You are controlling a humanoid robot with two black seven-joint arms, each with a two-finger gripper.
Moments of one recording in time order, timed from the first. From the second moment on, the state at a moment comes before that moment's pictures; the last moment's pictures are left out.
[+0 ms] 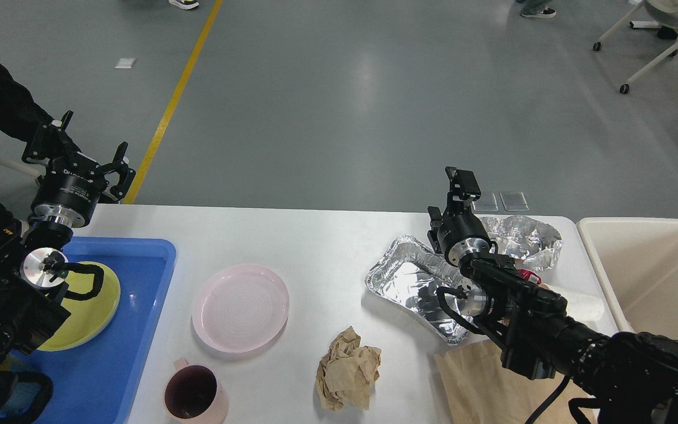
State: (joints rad) left arm -0.85 0.27 -0.77 -0.10 -0.14 -0.70 -0.39; right arm 0.77 0.02 0.36 0.47 -0.06 -0.19 0.51
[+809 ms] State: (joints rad) left arm -0.82 0.28 -0.77 -0.13 -0.15 -0.69 -0.38; right arm 0.77 0.02 0.36 0.47 -0.06 -0.19 0.51
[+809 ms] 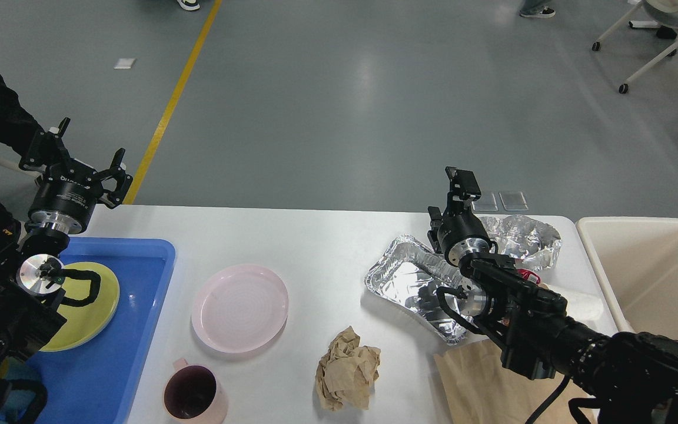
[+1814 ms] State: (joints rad) left arm -1.20 0.47 0.42 -0.13 0.03 -0.82 0.21; right arm 0.77 0.02 0.36 0.47 -0.06 -0.19 0.51
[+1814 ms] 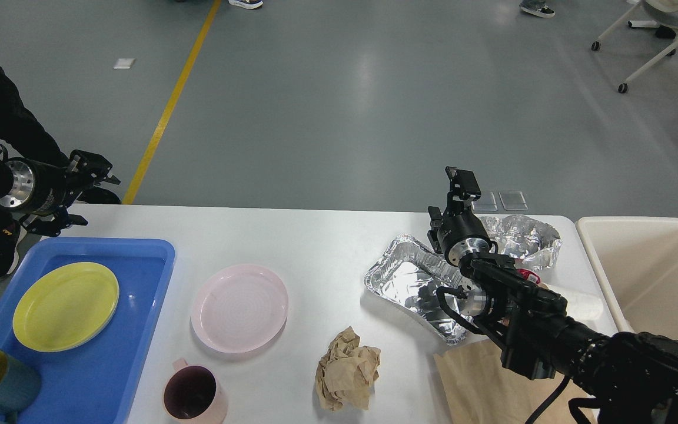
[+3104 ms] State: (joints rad) left arm -1.76 0.37 1.22 -1.12 0.26 -0.96 0.21; right arm 0.77 0.02 0.36 0.47 -0.06 -0.19 0.51
